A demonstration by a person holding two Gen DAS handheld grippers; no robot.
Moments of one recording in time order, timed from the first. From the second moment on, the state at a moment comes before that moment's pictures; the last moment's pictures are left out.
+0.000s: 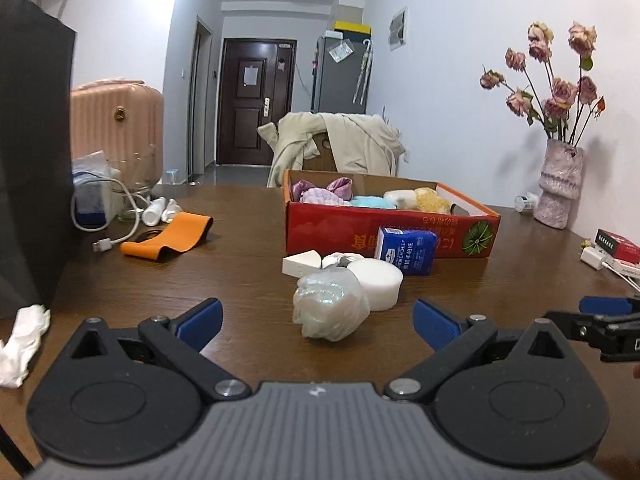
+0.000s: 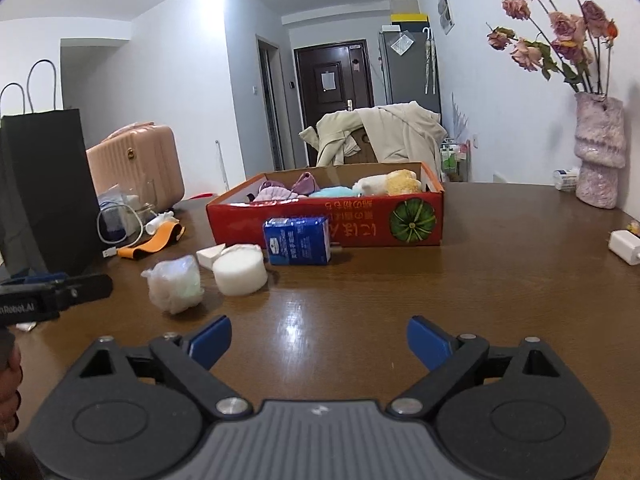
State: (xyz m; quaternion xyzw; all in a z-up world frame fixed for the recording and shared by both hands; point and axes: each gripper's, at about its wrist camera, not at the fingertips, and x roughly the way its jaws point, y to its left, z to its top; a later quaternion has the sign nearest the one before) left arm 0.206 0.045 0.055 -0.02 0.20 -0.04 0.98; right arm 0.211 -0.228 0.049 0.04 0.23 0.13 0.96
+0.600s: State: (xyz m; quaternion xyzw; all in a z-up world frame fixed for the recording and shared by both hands) left arm 0.310 0.069 0.022 -0.12 0.30 -0.10 0.94; right arm 0.326 -0.164 0.040 0.01 0.27 0.23 0.94
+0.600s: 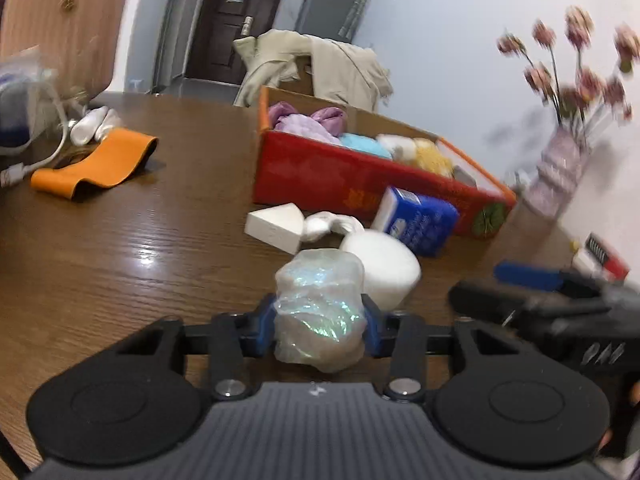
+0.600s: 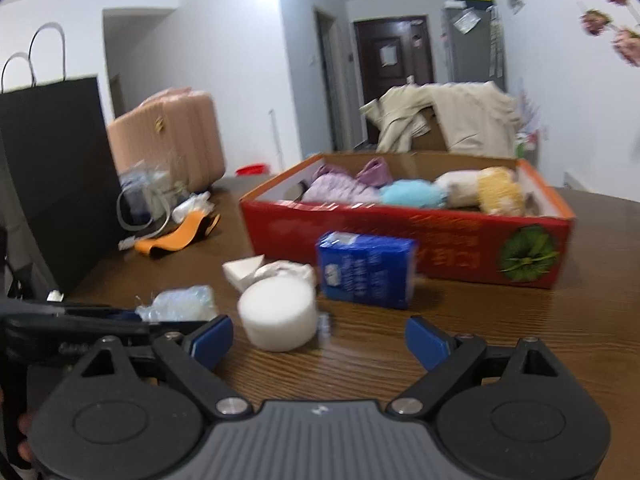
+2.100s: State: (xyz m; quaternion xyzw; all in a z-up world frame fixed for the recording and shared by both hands) left arm 0.444 -0.039 0.157 -0.07 0.27 -0.15 0.95; right arm 0.437 -0.300 0.206 0.02 0.20 0.20 0.96
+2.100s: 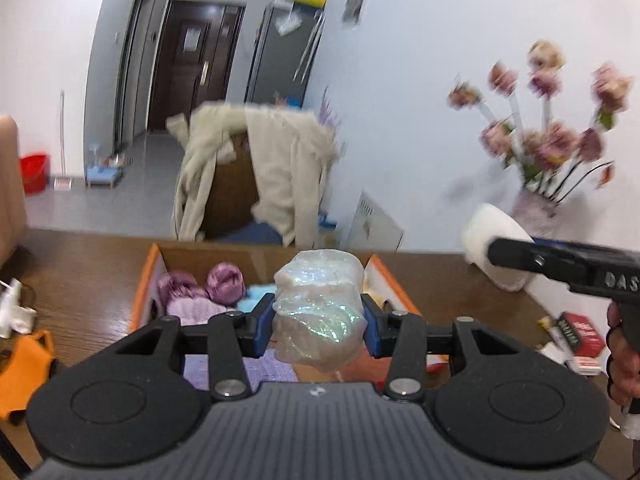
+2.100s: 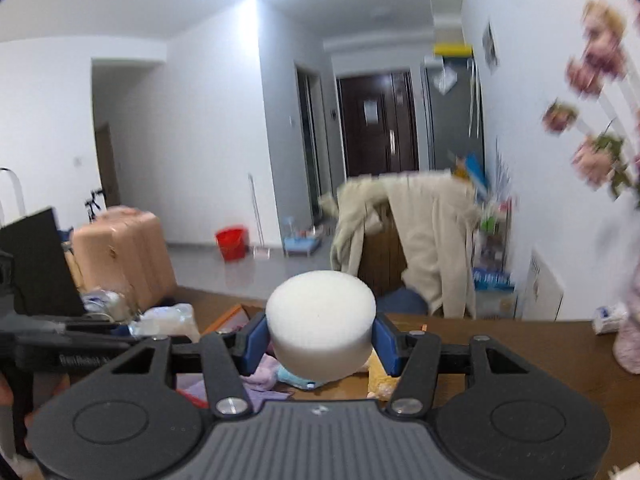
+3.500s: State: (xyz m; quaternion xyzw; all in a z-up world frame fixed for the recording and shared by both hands) left arm 0.361 0.023 0.193 -0.01 0.21 -0.10 0.97; right arm 0.428 -0.291 0.208 0.03 0.23 0.16 0.96
